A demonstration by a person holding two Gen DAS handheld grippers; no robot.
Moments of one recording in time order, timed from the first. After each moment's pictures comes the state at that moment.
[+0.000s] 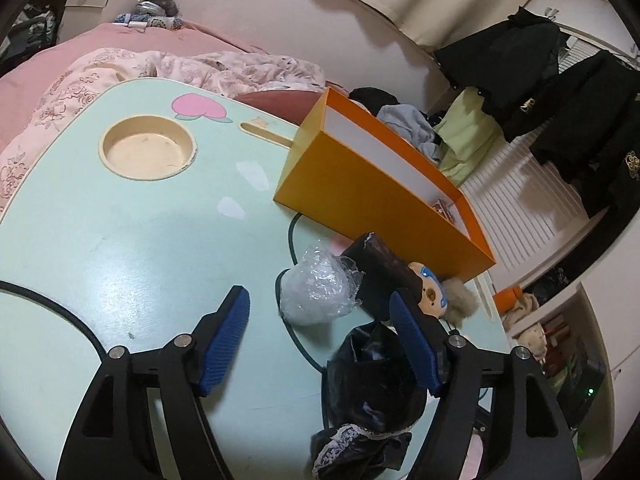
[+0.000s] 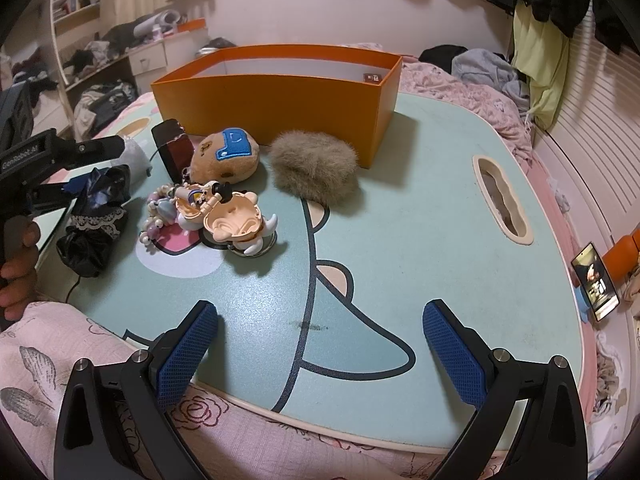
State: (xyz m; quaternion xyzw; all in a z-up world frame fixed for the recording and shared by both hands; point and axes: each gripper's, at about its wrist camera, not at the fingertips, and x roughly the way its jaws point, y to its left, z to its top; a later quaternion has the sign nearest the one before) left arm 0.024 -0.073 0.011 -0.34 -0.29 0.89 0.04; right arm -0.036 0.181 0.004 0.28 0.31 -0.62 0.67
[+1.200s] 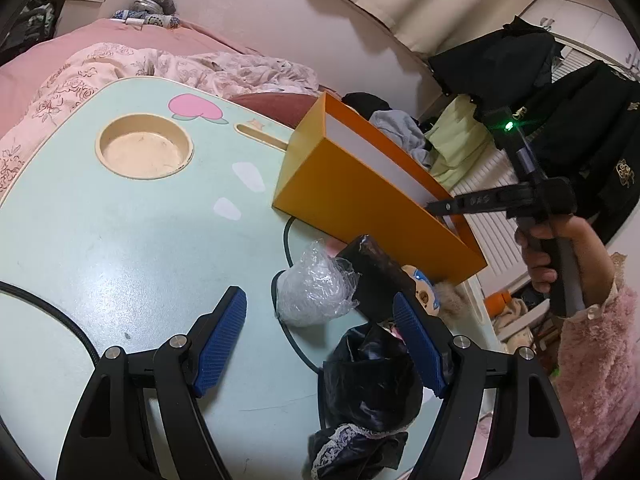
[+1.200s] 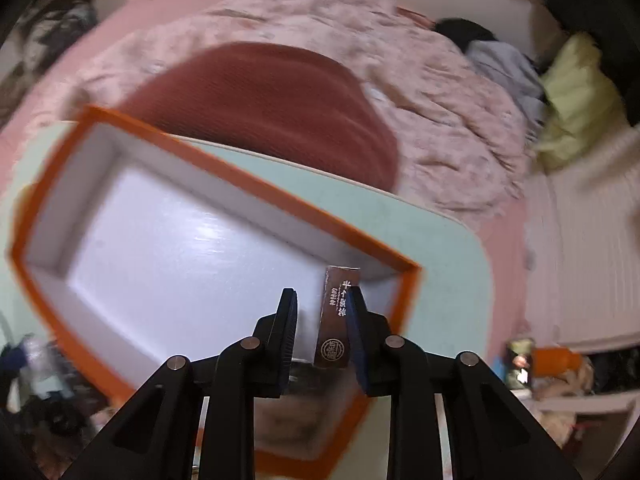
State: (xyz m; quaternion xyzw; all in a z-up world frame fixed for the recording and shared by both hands) left arm 0.029 -0.080 0.007 -0.33 -0.31 0.89 0.05; right arm -0.029 -0.055 0.080 0.32 0.48 -0.55 0.60
